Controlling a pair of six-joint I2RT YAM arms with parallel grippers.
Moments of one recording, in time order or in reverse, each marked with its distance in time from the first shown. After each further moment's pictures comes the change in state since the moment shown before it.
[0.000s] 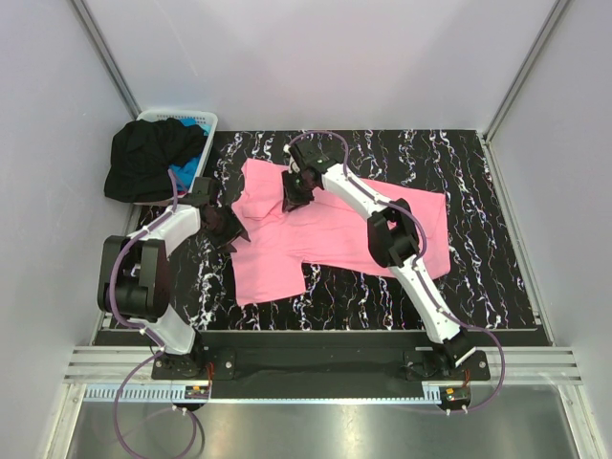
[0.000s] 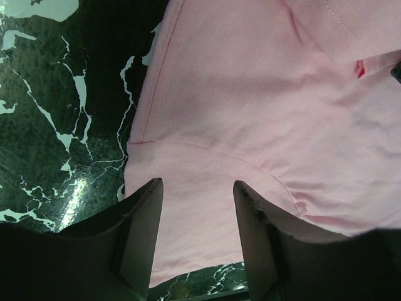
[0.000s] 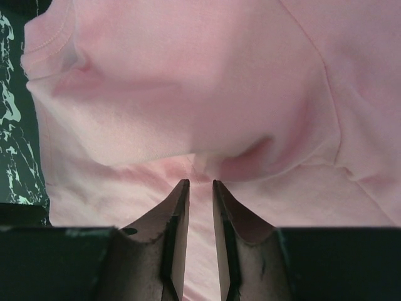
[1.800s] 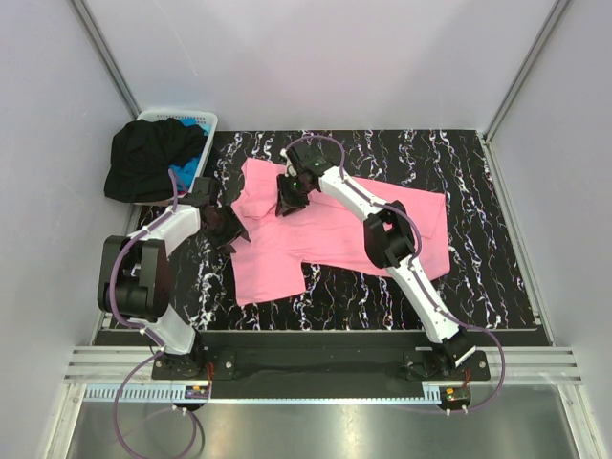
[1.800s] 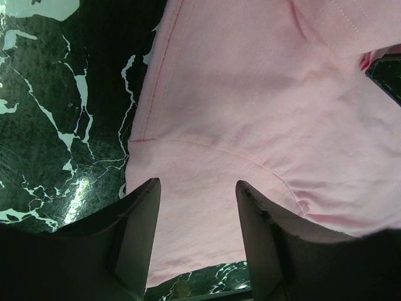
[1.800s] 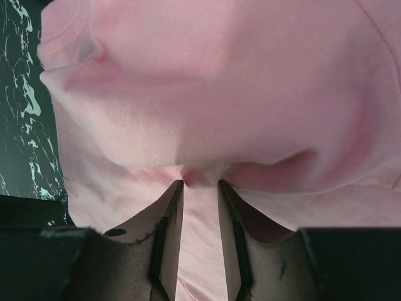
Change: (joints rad) left arm 0.000 0.001 0.000 -0.005 -0.001 0.008; right arm 0.008 0.051 0.050 -0.009 -0.084 0.040
